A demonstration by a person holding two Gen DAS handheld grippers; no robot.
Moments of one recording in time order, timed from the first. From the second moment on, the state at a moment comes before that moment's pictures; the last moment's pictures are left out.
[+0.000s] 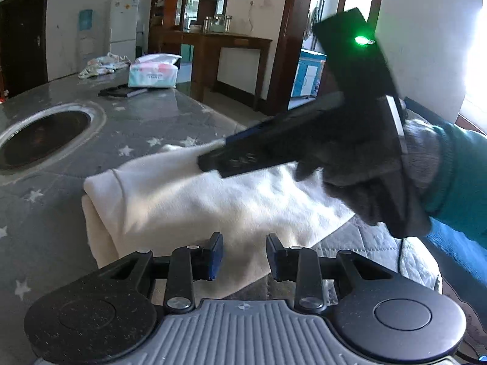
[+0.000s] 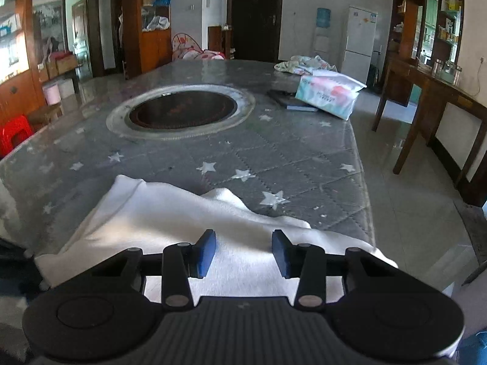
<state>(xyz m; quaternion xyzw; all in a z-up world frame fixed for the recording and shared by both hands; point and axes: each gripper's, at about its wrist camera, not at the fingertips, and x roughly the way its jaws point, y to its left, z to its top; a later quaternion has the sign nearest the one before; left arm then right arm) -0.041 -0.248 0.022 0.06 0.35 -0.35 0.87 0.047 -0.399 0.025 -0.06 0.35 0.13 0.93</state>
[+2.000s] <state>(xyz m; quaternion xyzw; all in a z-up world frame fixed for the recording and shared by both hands) -0.075 -0.174 0.035 -0.01 0.37 -0.25 0.89 -0.096 -0.388 0.018 -0.01 0.35 0.10 0.93</state>
